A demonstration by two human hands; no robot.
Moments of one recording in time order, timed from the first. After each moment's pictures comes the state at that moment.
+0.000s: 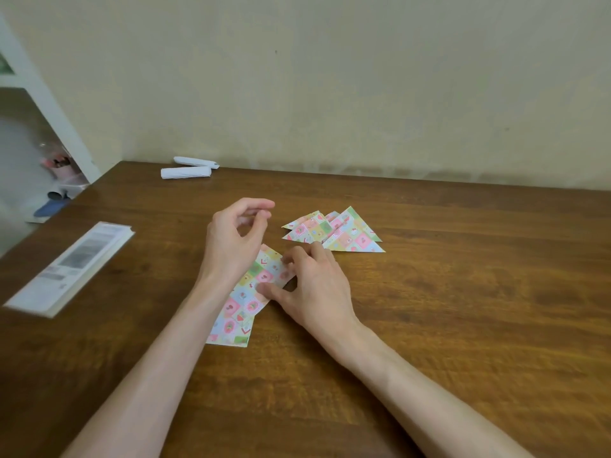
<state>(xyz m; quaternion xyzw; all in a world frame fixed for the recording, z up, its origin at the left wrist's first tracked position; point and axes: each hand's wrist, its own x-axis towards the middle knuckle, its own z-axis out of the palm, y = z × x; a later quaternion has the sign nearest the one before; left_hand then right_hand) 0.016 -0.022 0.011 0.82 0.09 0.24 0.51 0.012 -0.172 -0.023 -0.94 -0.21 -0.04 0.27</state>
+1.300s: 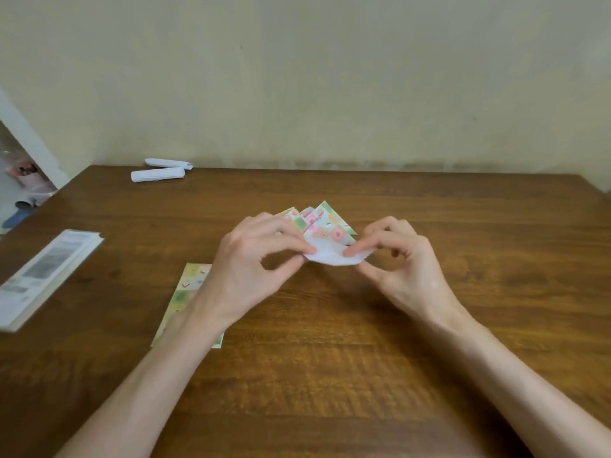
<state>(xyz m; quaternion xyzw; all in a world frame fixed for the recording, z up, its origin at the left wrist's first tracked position) -0.003 -0.068 0.010 0.86 -0.25 0.31 0.32 0.030 -0.317 0.002 -0.83 -0.27 -0.14 0.47</state>
